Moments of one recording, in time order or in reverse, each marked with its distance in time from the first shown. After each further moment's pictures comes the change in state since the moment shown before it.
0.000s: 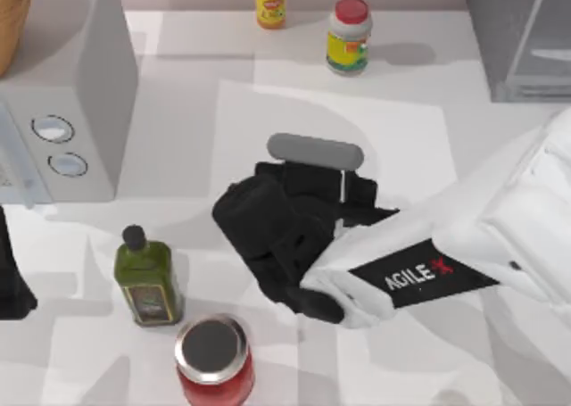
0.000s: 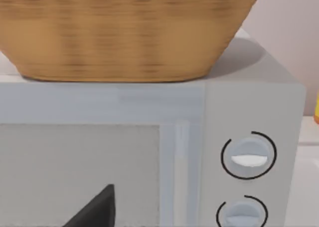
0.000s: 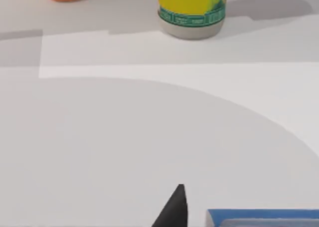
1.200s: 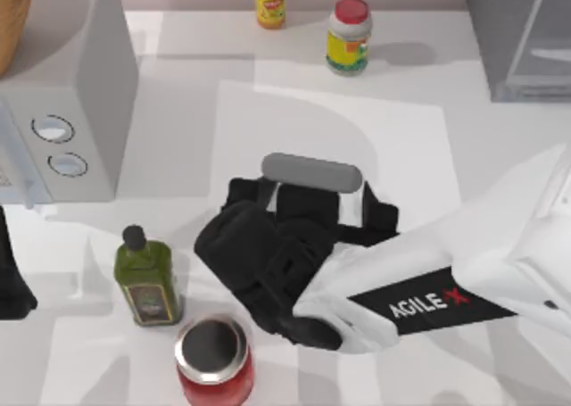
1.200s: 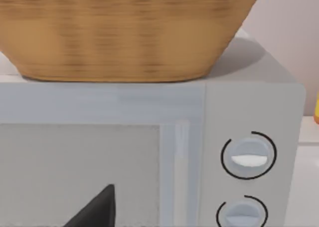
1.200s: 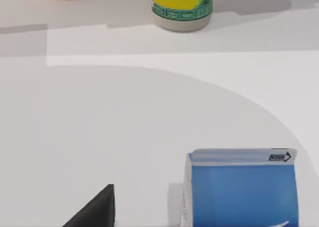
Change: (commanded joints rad) left arm 0.000 0.000 0.000 0.000 0.000 0.000; right arm 0.081 -0.079 -0.049 -0.132 0.065 0.115
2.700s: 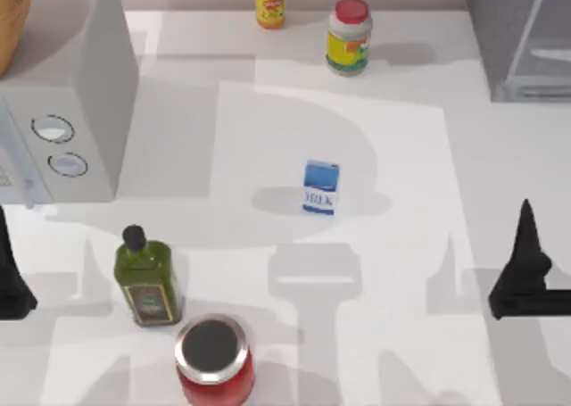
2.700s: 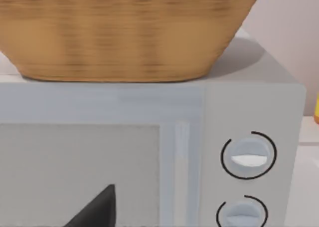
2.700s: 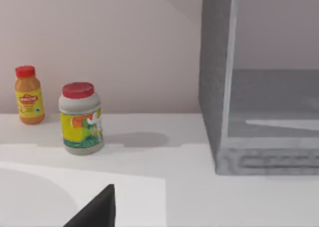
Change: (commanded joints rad) left arm 0.000 0.000 0.000 0.000 0.000 0.000; right arm -0.053 -1.378 -1.080 0.418 -0.182 -0.660
